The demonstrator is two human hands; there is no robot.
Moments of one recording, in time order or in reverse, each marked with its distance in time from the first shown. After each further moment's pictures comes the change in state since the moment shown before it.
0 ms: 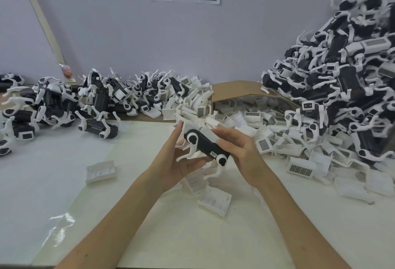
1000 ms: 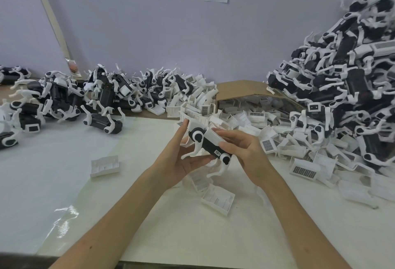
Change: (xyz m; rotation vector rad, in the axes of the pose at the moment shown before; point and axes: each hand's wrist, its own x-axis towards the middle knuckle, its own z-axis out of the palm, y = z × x) left_hand 0.000 0.000 -0.001 0.025 -0.010 0.033; right_hand 0.003 0.004 -0.005 -0.002 -0.036 -0.008
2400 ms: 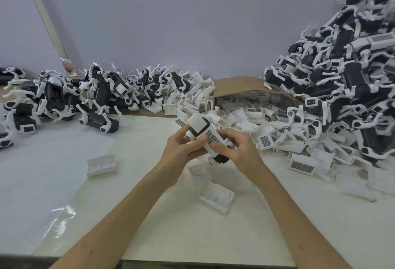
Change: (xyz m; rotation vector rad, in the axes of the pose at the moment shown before) left_hand 0.001 -0.011 0.009 0.289 0.048 0.264; right_hand -0.002 0.006 0.003 -0.356 0.034 -0.042
